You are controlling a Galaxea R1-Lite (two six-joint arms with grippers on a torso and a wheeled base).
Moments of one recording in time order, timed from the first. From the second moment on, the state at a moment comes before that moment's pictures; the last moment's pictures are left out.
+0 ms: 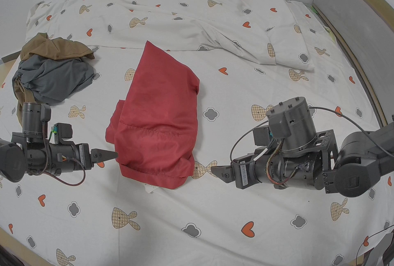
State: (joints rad) left arm -0.04 1.63 -0.71 -0.26 -0.44 -0.20; right arm 0.78 1.80 -1.00 -0.19 -0.17 0.30
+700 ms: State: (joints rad) left arm -0.12 1.98 -0.91 -0.43 -0.49 -0.19; right arm 0.65 1.31 -0.79 -0.09 -0.16 0.30
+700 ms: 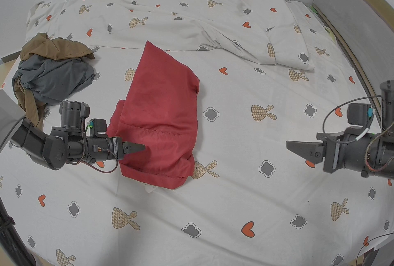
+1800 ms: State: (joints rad) left arm -0.62 1.68 -1.29 -0.02 -0.28 -0.20; right arm 0.93 1.53 -0.87 -0.09 -0.34 0.25
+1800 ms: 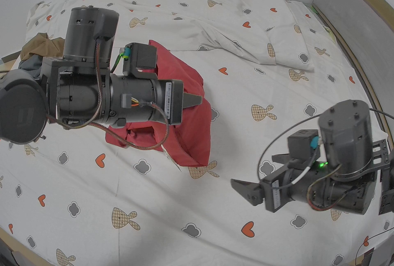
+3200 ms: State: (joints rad) left arm -0.70 1.73 -1.30 0.02 -0.21 -0.32; right arm 1.06 1.97 -1.06 -0.61 -0.84 0.10
